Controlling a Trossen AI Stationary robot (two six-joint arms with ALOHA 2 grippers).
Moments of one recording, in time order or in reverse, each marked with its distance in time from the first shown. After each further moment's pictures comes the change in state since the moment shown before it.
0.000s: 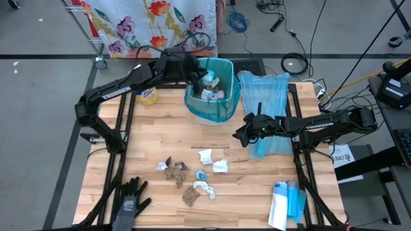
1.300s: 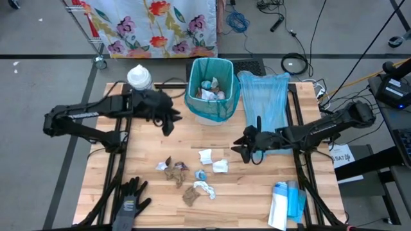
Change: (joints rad) left arm -0.284 -0.493 -0.562 -0.184 -0.005 -0.314; right arm 0.316 0.000 0.074 -0.015 0.216 0.045
